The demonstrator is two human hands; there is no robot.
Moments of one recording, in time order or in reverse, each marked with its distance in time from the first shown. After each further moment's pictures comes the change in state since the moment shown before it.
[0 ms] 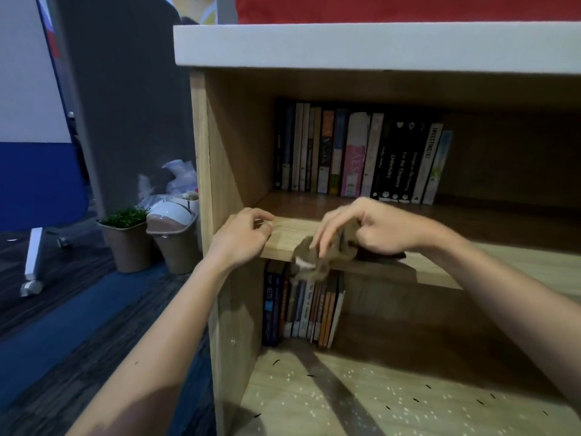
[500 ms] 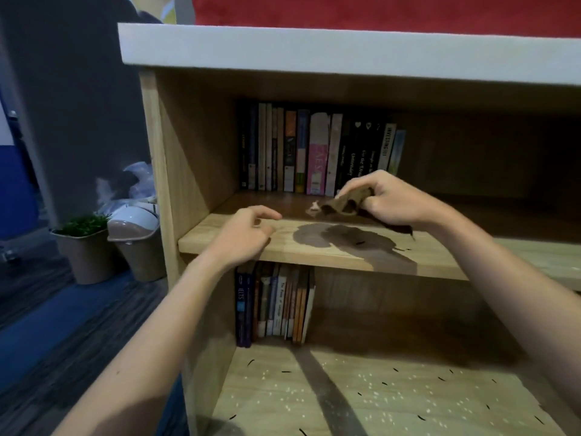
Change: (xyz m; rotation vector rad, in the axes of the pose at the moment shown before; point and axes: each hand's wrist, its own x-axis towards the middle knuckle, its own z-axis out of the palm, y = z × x) left_hand -0.006 0.042 0.022 -0.174 -0.179 0.112; right_hand -0.046 0.018 -0.036 -0.093 0.375 0.320
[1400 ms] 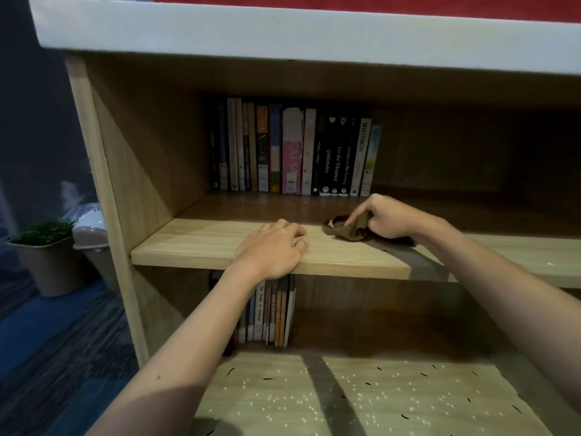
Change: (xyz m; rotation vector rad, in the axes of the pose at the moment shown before) left_hand 0.027 0.038 0.071 0.515 -0.181 0.140; right_hand 0.001 0.081 -0.008 -0.233 -0.067 0.218
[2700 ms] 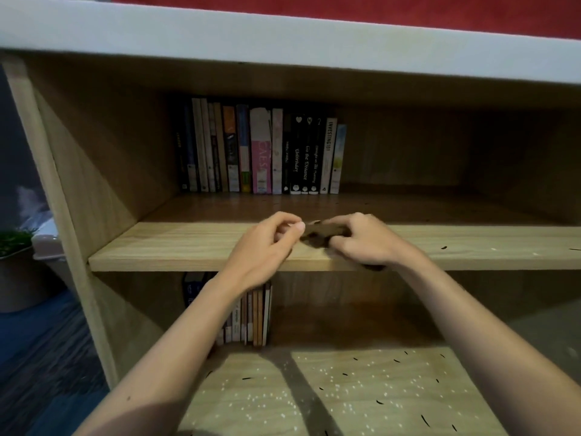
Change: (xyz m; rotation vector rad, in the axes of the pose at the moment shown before) left_hand -0.017 0.036 0.008 -0.543 0.219 0.146; right_hand -0.056 -0.015 0.015 0.088 0.127 0.144
